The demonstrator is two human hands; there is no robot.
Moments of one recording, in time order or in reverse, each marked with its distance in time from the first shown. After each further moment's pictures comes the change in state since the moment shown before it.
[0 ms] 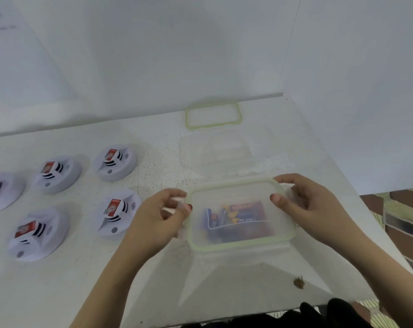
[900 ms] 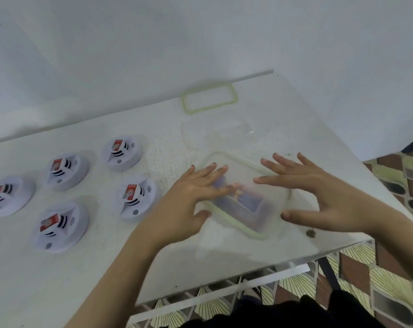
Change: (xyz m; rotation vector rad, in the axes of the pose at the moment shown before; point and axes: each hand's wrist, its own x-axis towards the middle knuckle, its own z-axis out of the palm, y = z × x) left_hand 0.003 -0.012 -0.014 0.452 -0.408 0.779; right_hand -0.042 -0.020 0.001 -0.339 -0.326 -0.406
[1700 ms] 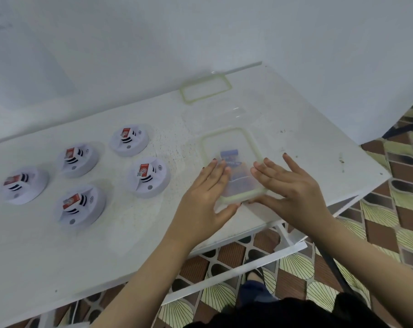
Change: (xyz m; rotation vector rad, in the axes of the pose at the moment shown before) left_hand -0.049 0.021 0.048 0.141 0.311 0.058; right_hand -0.016 -0.040 0.097 -0.433 0.642 -0.061
